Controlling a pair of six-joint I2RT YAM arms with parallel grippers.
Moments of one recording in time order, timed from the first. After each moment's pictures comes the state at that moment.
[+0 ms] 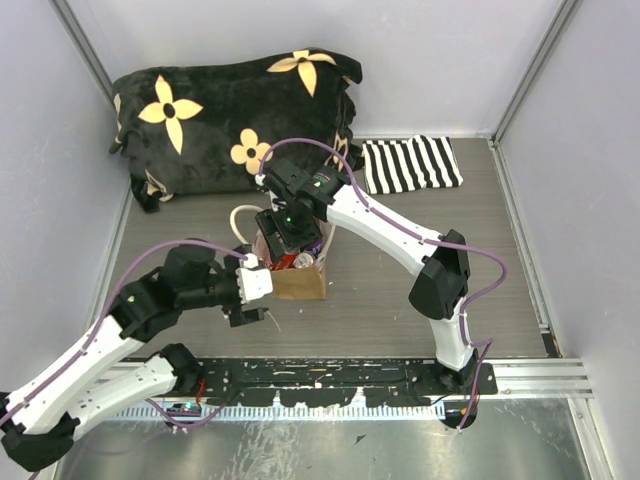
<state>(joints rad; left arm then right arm) -0.81 0.74 0.83 -0.72 0.31 0.59 0.90 1.99 2.02 -1.14 -0.14 0.36</state>
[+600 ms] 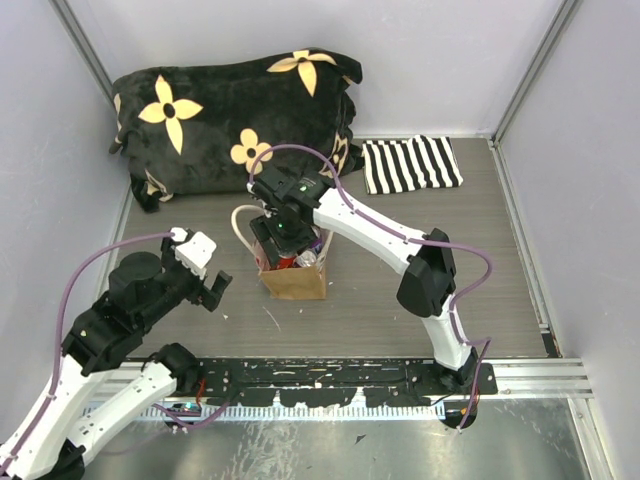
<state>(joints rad) -0.66 0.50 0.91 -0.80 -0.09 0.24 0.93 2.07 2.07 -1.18 -0.08 0.35</state>
